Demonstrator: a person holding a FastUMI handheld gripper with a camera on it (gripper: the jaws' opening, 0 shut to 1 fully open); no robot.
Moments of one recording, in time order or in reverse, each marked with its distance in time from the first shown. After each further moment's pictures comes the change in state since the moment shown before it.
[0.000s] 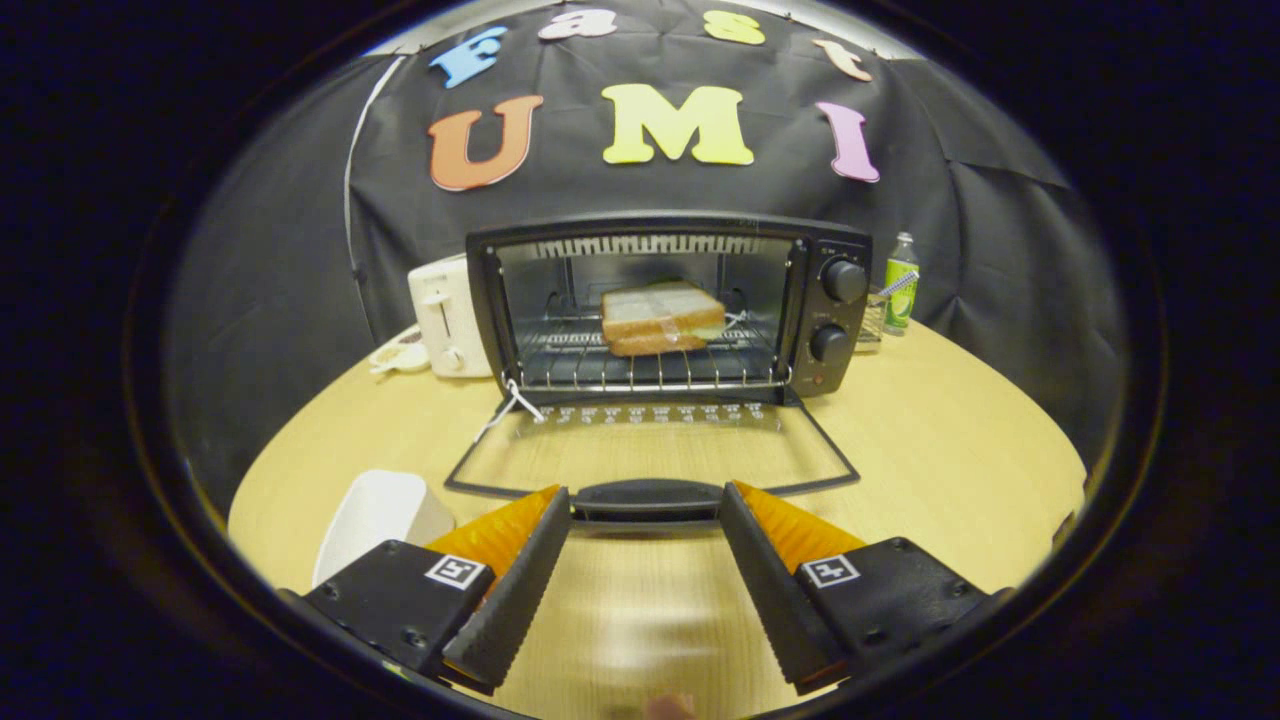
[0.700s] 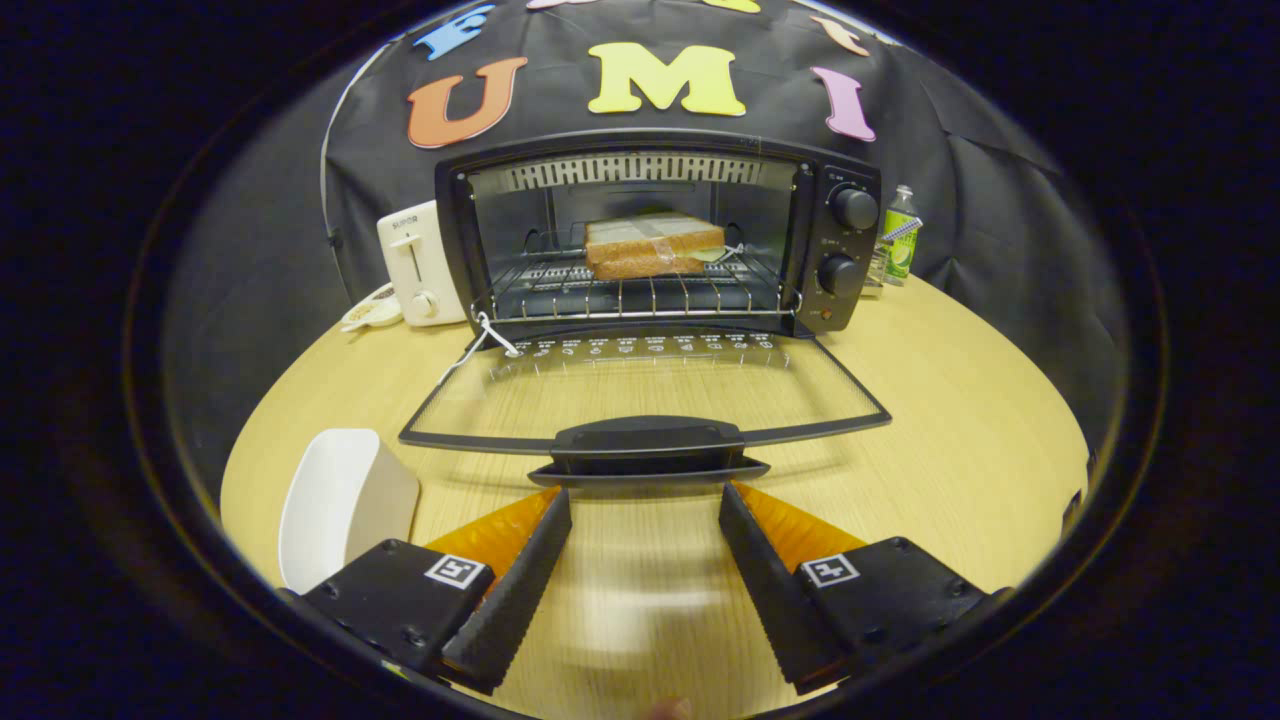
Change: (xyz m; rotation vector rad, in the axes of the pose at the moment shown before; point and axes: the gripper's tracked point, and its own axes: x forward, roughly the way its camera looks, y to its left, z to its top) arm 0.019 -0.005 -0.030 0.028 0.128 -0.034
